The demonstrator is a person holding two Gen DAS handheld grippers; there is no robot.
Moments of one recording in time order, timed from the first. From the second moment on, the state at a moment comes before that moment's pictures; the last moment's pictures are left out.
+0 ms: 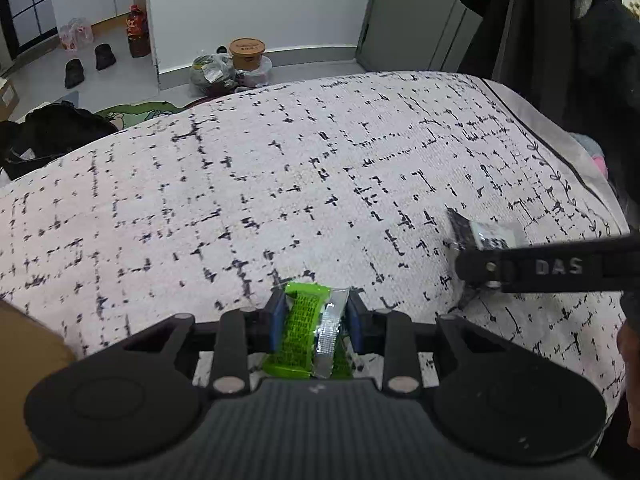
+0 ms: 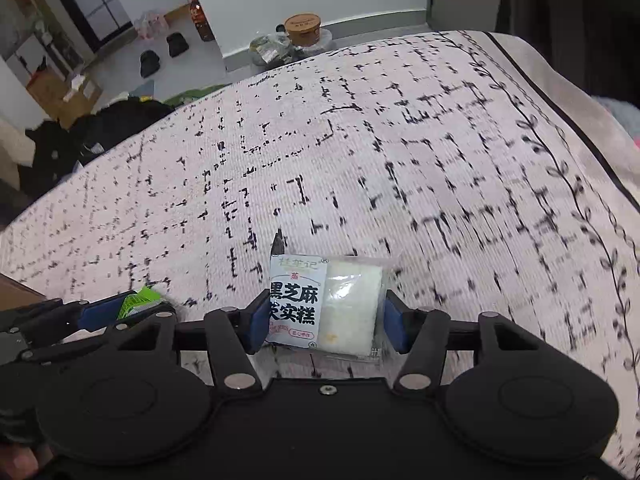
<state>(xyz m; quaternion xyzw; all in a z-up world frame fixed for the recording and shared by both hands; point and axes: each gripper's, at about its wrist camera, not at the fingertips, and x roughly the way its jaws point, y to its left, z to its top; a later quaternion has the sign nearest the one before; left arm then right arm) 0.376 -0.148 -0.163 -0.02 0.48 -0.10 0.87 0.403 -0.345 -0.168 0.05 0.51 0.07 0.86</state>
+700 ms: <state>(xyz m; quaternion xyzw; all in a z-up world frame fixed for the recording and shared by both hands) 0.295 -0.104 -0.083 -0.06 0.42 -0.08 0.90 0.319 -0.330 -0.104 0.09 0.44 0.10 0.89</state>
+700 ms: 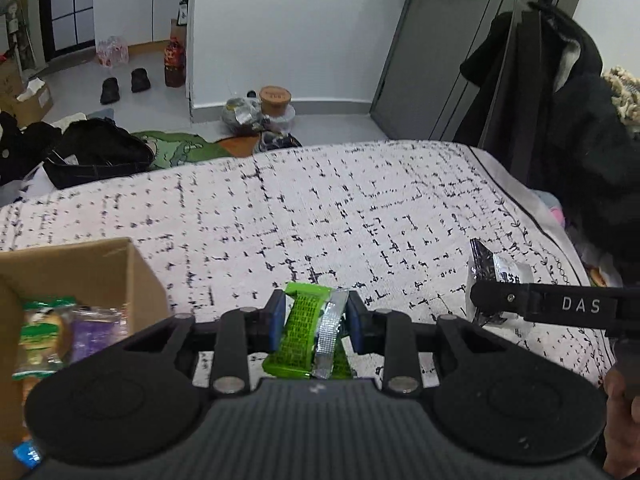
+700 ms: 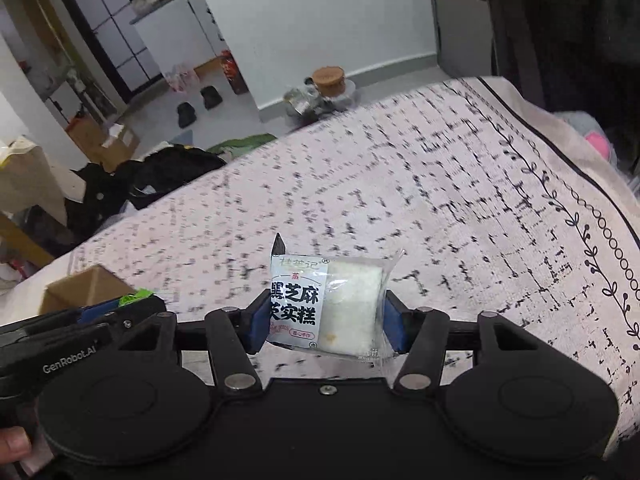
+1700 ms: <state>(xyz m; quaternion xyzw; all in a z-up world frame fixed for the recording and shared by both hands) 0.188 0.036 -0.035 -0.12 0.39 0.00 0.91 0.239 -0.209 -0.055 0.07 0.39 0.21 0.89</state>
